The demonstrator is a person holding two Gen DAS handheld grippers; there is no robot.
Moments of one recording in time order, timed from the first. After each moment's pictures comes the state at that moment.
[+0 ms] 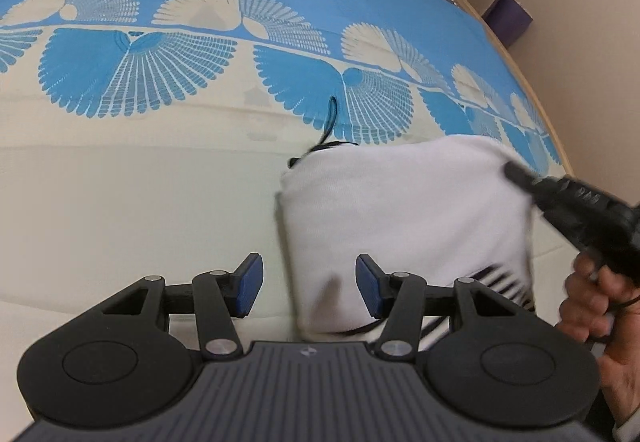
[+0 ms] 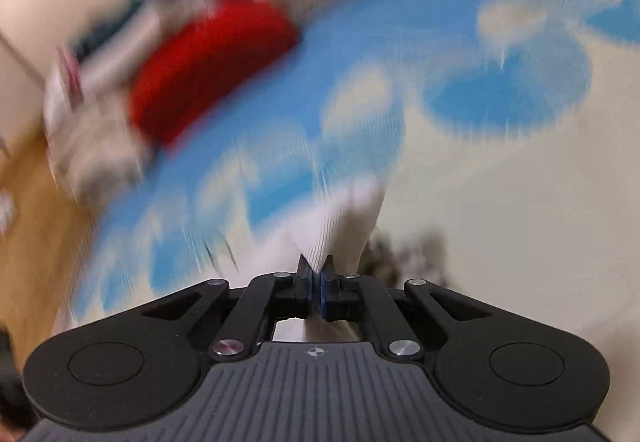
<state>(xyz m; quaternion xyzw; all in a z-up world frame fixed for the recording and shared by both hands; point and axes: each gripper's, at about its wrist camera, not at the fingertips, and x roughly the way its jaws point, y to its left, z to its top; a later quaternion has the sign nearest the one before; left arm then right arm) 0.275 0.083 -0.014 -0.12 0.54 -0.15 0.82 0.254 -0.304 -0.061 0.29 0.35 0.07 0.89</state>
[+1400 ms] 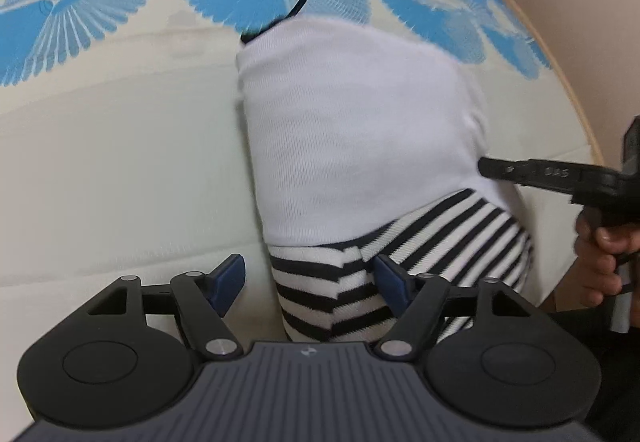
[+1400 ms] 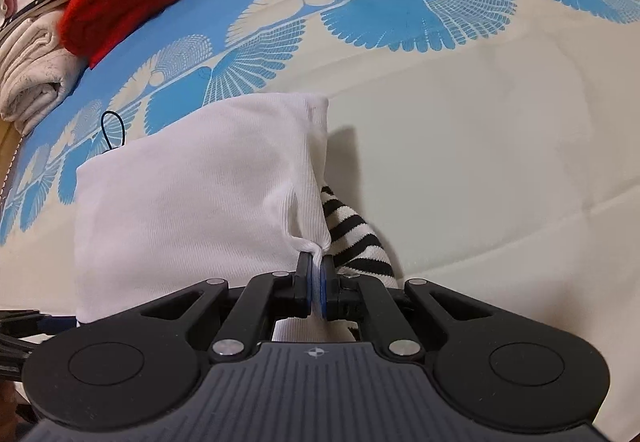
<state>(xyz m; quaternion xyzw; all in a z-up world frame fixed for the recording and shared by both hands) 0.243 0.017 -0.054 -0.04 0.58 -0.22 0.78 0.227 -0.334 -0.111 0.17 0.52 0.03 0.84</state>
